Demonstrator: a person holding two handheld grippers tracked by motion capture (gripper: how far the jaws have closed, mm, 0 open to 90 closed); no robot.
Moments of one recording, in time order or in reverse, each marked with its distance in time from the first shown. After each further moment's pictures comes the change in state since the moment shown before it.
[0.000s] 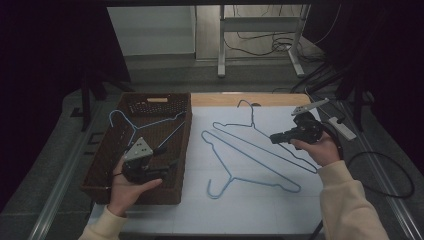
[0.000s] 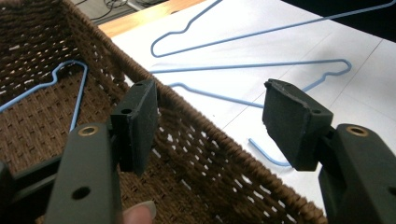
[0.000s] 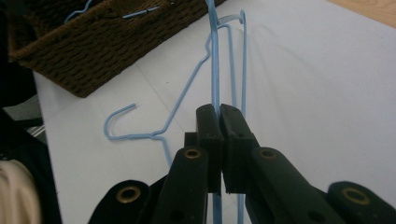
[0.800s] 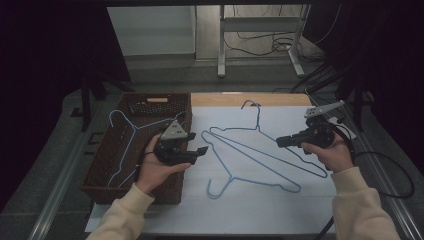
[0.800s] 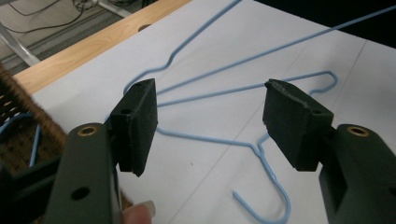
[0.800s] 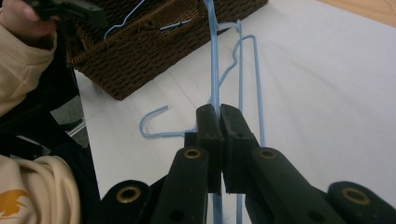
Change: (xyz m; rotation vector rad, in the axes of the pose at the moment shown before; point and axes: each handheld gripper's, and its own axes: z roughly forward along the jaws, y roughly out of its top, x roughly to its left) left arm -0.018 0.065 0.063 0.067 -0.076 0.094; right arm 0.012 -0.010 -0.028 -0.059 0.085 0.009
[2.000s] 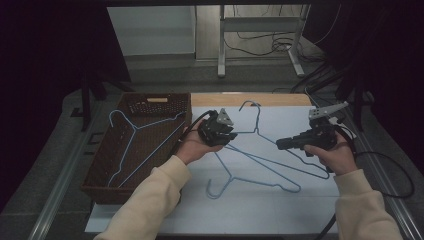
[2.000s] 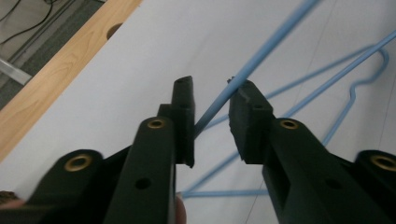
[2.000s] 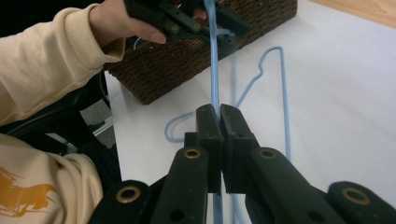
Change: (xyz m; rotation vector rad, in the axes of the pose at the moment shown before) left arm -0.008 0.058 0.096 0.181 -0.023 0.259; right arm 0.007 -0.002 -0.007 -0.040 0.099 -0.023
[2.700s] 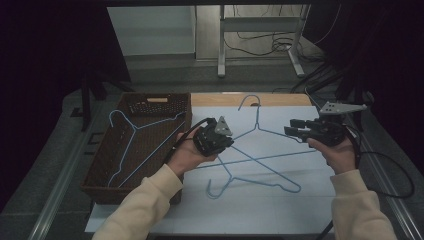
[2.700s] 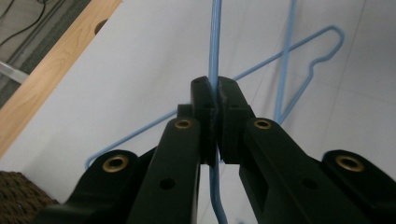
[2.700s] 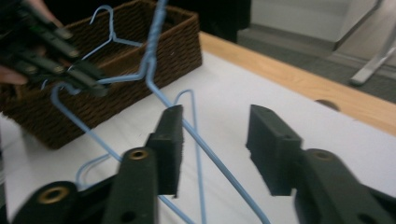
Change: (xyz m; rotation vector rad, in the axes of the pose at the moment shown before) left arm -0.028 -0.002 -0.039 0.018 -0.016 0.009; right arm -0.005 -0.003 -0.016 -0.205 -0.352 -0.064
